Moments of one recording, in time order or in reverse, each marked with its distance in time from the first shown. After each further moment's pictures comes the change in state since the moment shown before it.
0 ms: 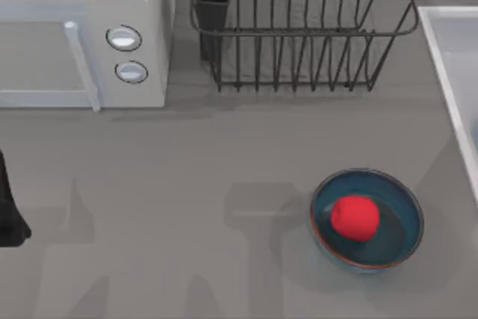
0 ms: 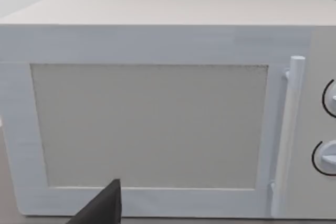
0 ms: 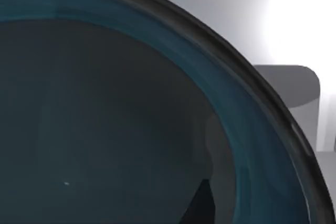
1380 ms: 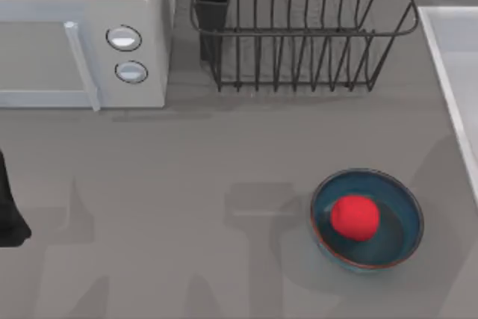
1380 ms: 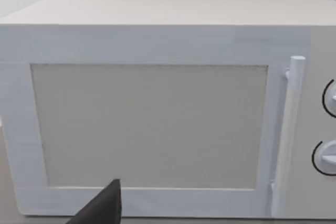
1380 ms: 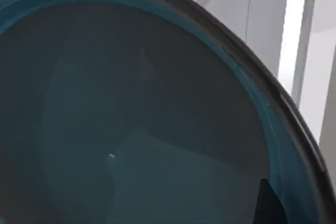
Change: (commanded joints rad) left arm 0.000 0.000 0.000 0.000 0.000 0.000; right arm -0.144 -0.448 -0.221 -0.237 -0.018 -0.176
